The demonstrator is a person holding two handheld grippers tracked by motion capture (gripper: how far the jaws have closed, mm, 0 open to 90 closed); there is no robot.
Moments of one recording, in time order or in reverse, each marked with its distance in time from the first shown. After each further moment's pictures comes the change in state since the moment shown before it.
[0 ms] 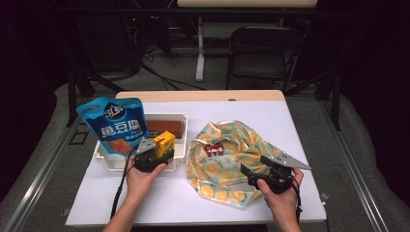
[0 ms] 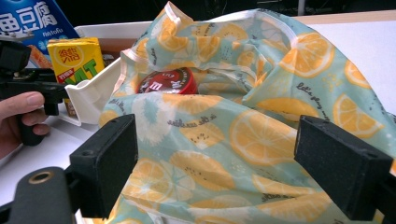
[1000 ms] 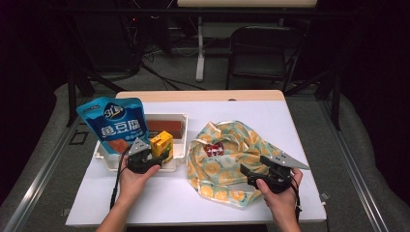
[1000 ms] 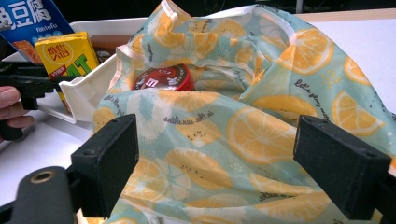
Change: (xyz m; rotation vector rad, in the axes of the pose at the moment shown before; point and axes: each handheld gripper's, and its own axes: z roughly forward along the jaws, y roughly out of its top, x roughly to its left) left arm 0.011 0.001 -0.015 -0.030 -0.037 0.042; right arm 0.000 -0.002 0.004 0.004 -0.011 -0.004
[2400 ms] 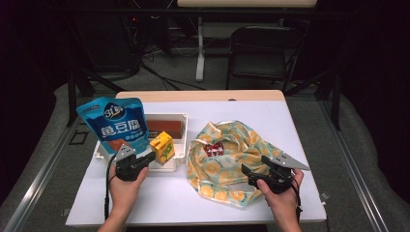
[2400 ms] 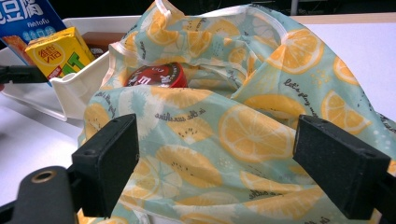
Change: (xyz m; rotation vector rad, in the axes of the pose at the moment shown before) left arm -0.008 -0.003 -0.042 -0.009 0.079 -0.134; right arm -0.002 -0.001 -0.001 0.002 -0.023 -0.030
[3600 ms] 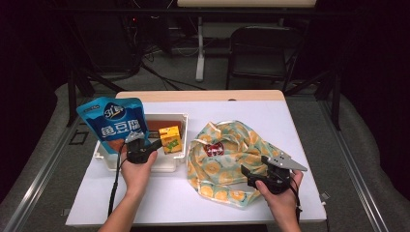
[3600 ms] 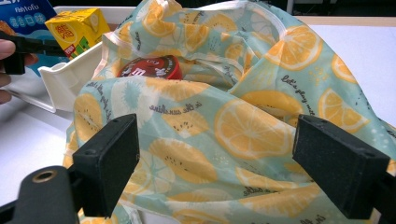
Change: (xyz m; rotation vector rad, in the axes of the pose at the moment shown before) left arm 0.009 0.023 0.051 0.012 0.032 -0.163; right arm 0.001 -0.003 0.002 0.014 -0.022 -0.039
